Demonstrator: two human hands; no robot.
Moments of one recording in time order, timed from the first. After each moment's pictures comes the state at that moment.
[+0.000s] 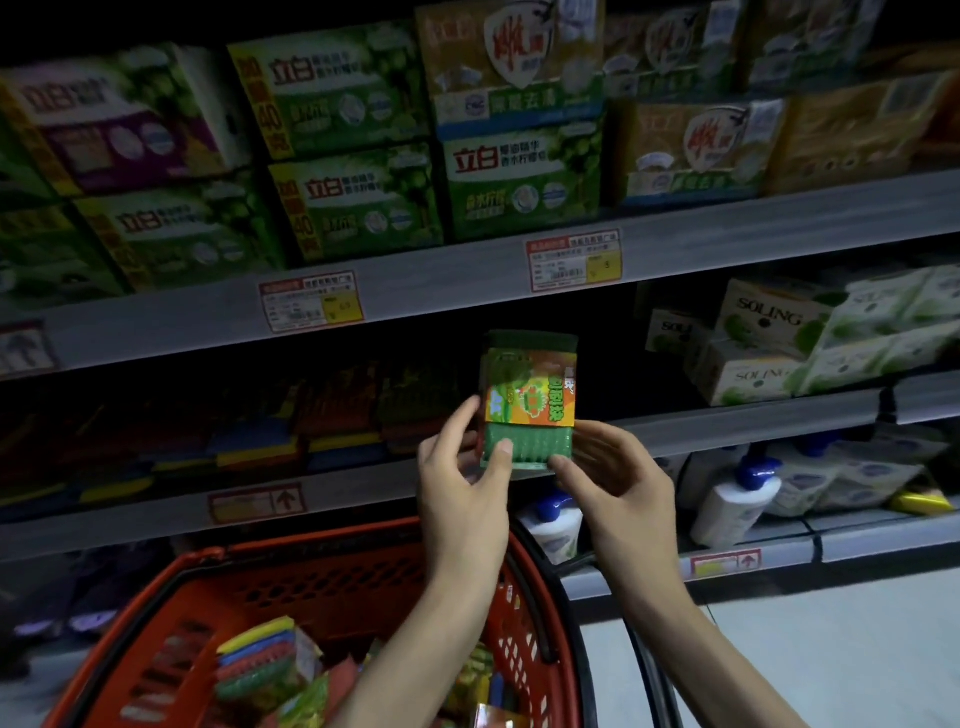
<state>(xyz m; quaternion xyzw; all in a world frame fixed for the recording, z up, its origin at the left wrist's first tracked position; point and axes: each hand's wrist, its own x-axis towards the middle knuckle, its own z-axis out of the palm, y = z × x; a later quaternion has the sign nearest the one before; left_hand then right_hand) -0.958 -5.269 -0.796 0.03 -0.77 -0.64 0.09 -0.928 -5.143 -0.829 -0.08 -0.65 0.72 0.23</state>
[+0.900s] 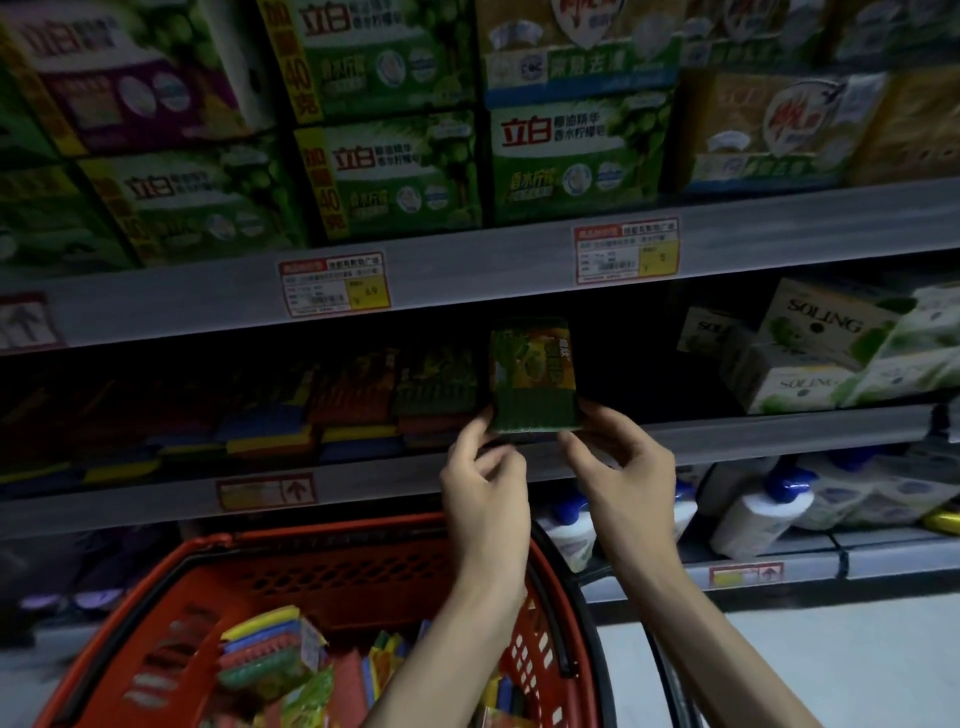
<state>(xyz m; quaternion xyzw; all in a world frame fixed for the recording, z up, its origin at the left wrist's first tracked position) -0.970 -5.265 -0.806 0.12 -0.70 -0.70 0.03 -0.968 -5.153 -0.836 -0.12 -0.72 0.64 0.24</state>
